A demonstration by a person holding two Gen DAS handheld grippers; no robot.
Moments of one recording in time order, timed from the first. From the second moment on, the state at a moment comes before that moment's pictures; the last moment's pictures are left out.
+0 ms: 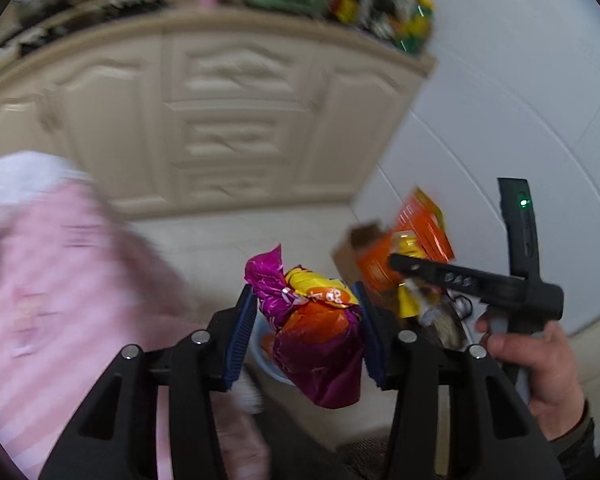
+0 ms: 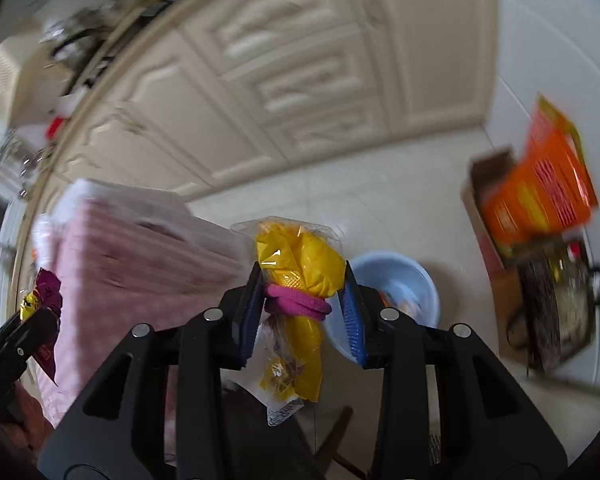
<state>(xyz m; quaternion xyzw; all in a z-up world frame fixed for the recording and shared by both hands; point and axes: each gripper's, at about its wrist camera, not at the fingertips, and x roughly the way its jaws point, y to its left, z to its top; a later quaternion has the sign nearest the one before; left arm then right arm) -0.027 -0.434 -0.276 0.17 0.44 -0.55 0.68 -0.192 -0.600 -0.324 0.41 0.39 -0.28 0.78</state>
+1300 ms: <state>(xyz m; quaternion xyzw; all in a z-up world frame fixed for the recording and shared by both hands) -0.037 -0.490 -0.303 0.24 0.44 -0.52 0.69 -0.202 -0.621 -0.337 0.44 0.38 -0.32 0.75</state>
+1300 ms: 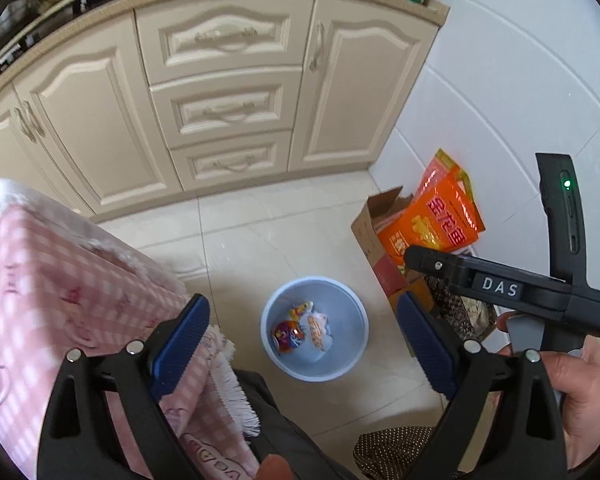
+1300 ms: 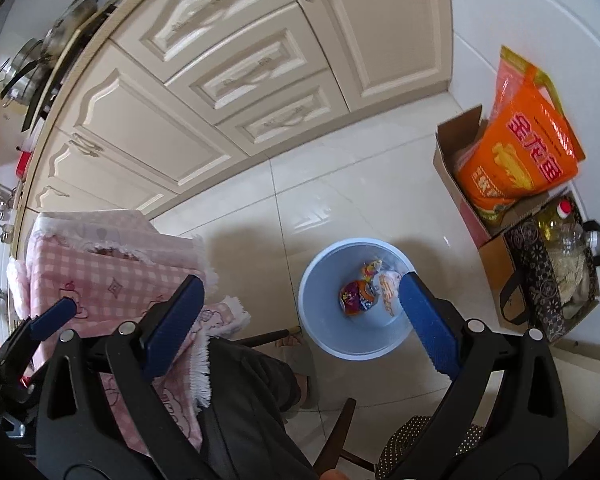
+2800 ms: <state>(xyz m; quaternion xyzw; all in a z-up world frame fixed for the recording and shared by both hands) 0.137 -0.028 -0.135 0.01 0.28 -0.13 0.95 0.104 -0.301 -0.130 0.16 0.35 0.01 0.92</state>
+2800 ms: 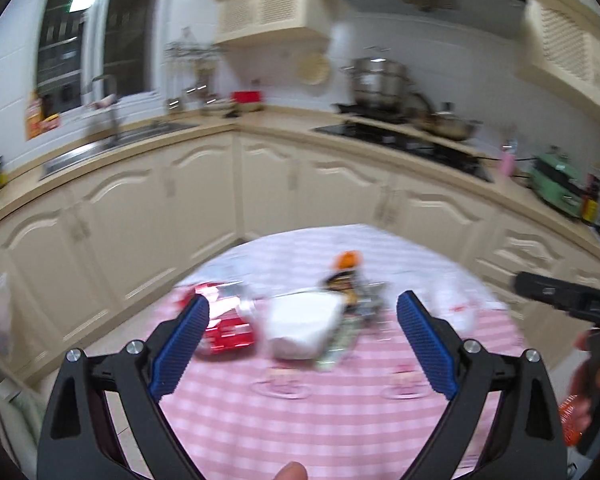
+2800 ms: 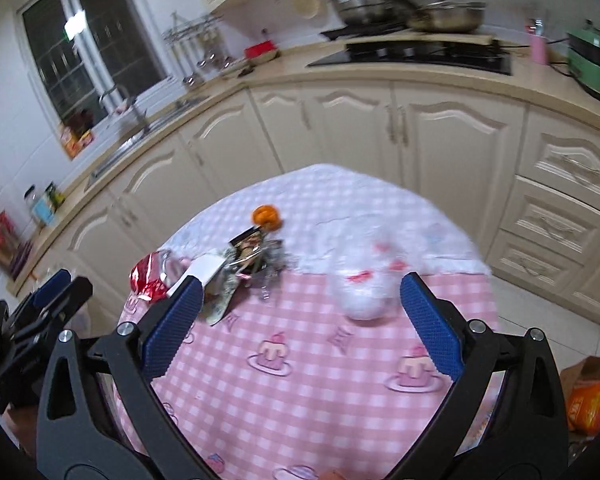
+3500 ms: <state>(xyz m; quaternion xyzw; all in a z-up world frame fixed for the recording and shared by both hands) 0.284 0.058 -0.266 -0.04 0.39 -0.07 0.92 0.204 -0.257 -0.206 0.14 0.43 0.03 0.89</state>
